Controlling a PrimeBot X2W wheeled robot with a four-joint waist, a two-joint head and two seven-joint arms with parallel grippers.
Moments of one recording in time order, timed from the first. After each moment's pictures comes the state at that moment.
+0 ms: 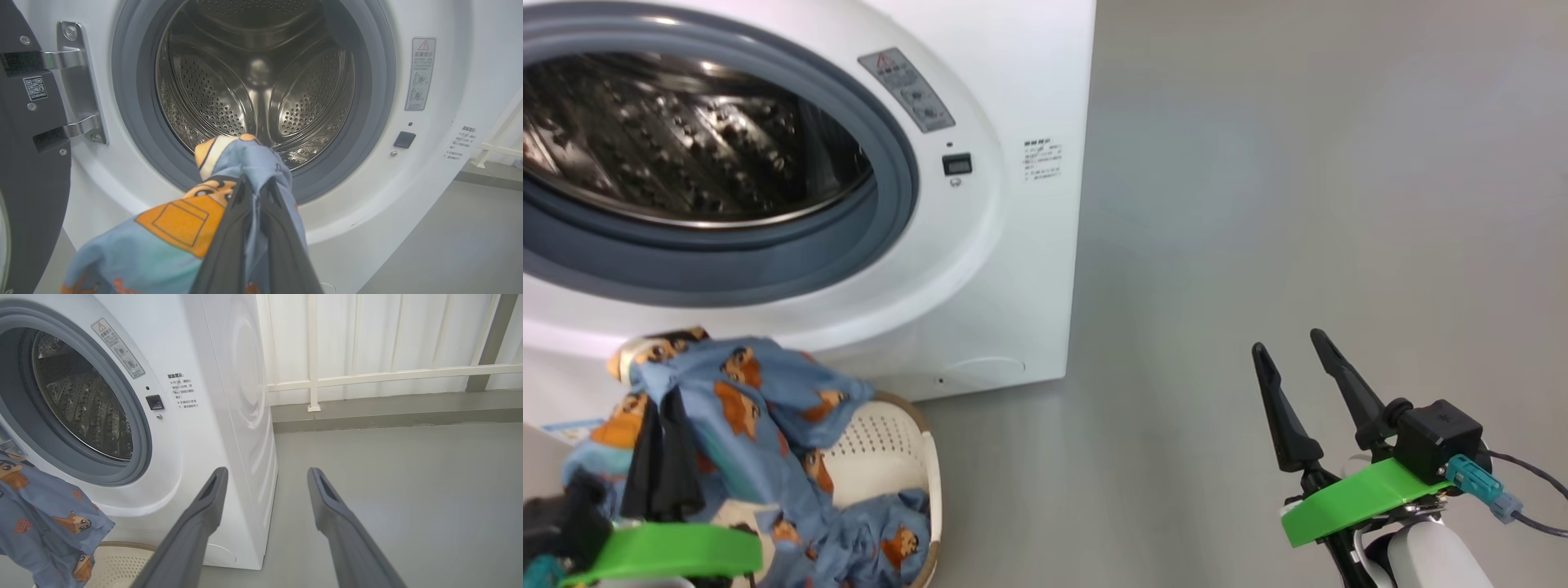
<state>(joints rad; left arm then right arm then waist) -0.10 0.04 0.15 0.10 -0.29 -0.13 -0.26 -0.18 -0.09 0.08 0.19 0.24 0.13 -0.26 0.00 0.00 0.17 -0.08</state>
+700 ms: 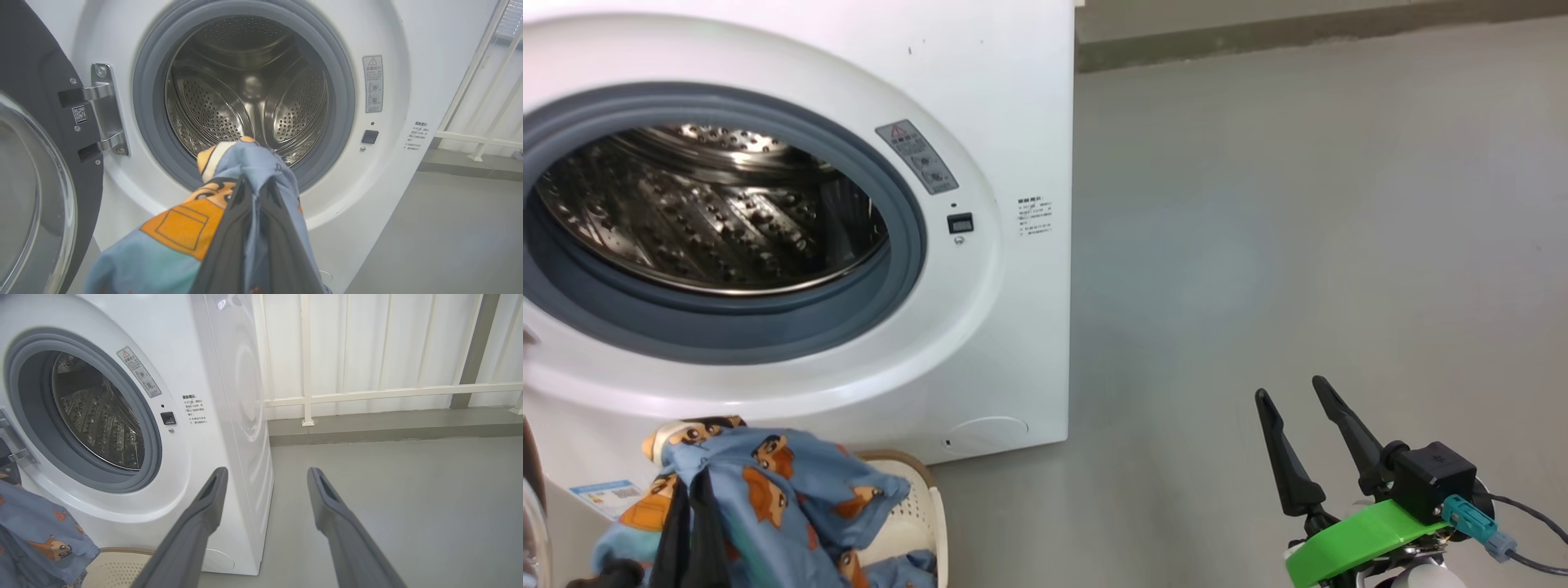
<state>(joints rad) 0.11 0.04 0.08 -0.03 -0.26 -0.04 -0.26 -0.10 -0.08 0.07 0.20 0.22 0.13 -0.26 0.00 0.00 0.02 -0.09</state>
